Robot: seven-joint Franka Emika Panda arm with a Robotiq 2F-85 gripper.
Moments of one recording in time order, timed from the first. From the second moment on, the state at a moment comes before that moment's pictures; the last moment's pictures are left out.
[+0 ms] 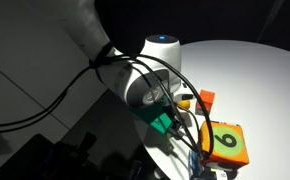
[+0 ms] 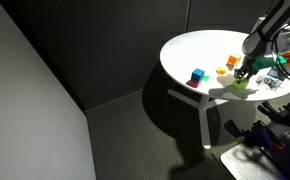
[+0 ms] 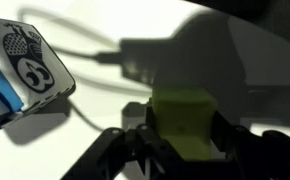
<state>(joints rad) -0.18 0.58 -0.14 -2.33 0.04 2.81 -0.07</state>
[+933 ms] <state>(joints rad) -0.12 0.43 -0.12 -2.32 0.03 2.70 -0.05</state>
